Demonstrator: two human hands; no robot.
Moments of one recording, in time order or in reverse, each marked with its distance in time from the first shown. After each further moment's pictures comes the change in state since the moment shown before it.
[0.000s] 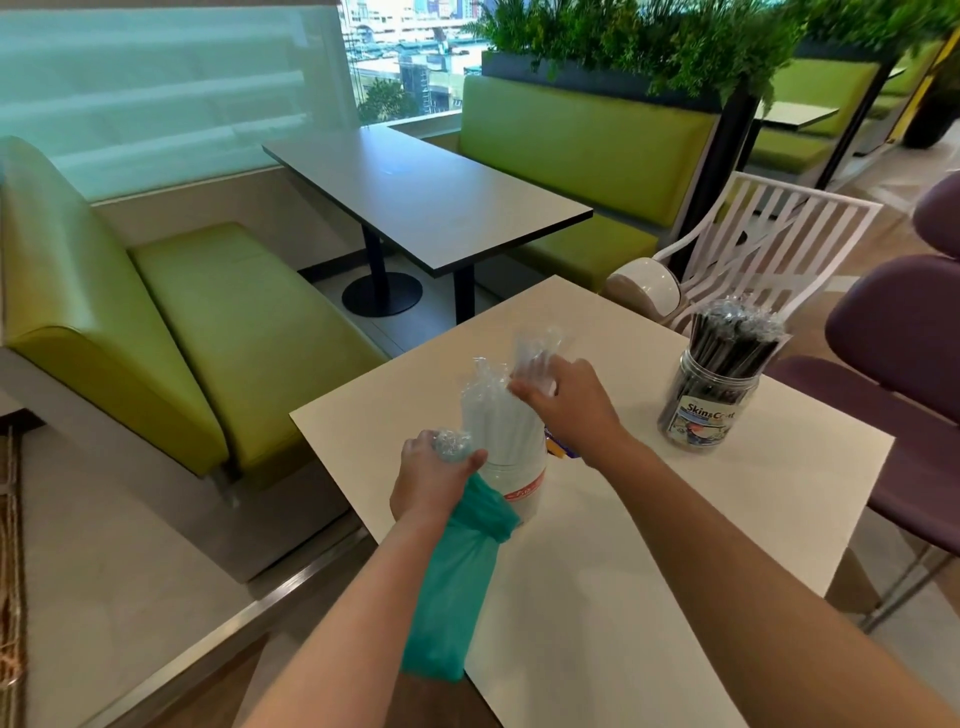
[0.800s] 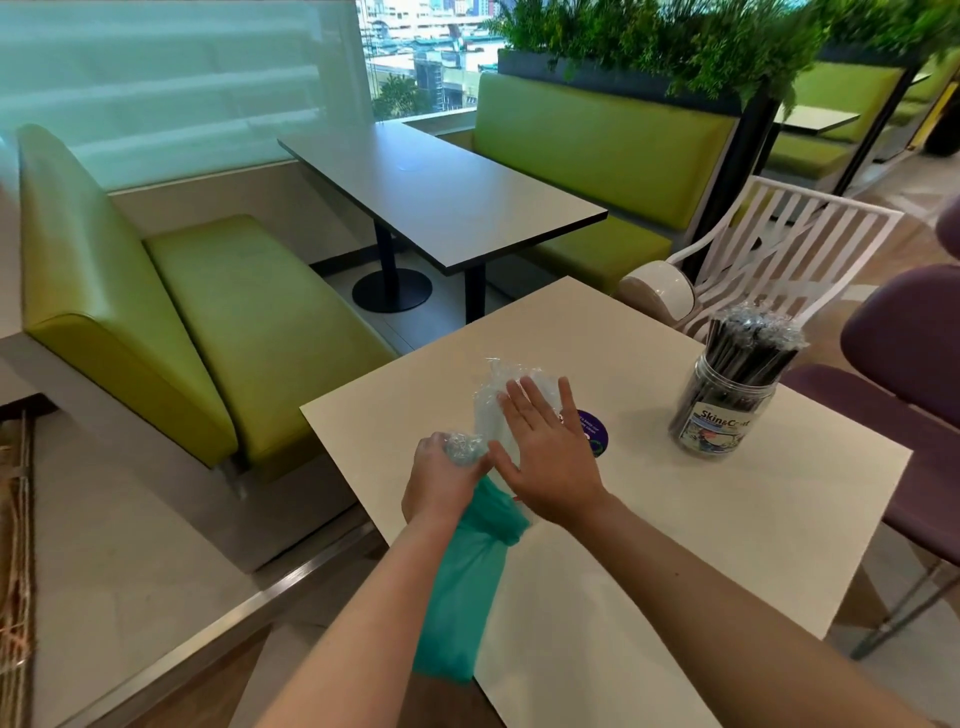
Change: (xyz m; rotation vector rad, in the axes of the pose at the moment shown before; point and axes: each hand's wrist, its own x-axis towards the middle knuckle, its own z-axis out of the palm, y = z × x) left_hand 0.001 -0.004 0.003 -0.056 -0.001 0.012; right_hand -0.027 0.020 0.061 -0.585 0.103 -0.480
